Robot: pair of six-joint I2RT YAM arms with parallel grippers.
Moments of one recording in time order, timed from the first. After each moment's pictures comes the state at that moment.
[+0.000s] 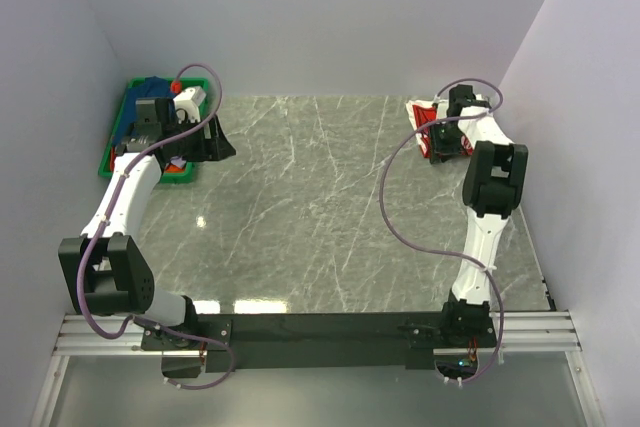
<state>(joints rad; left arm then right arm) 0.05 1.44 1.24 -0.52 0.52 -0.07 -0.12 2.27 1.88 -0.84 -0.10 -0.18</state>
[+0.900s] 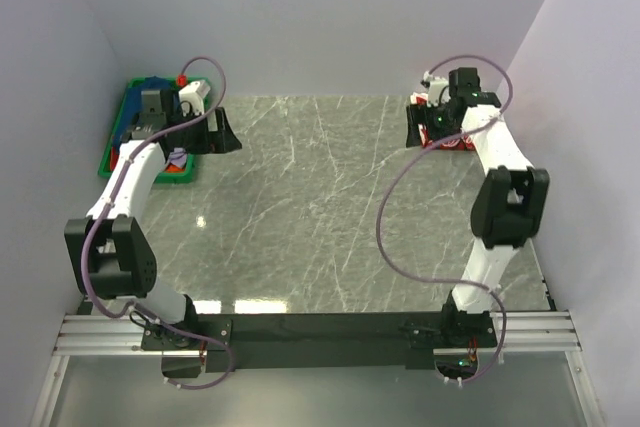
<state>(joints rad) 0.05 1.53 1.32 -0.54 0.54 -0.06 -0.04 1.96 1.74 -0.83 -0.29 -0.21</state>
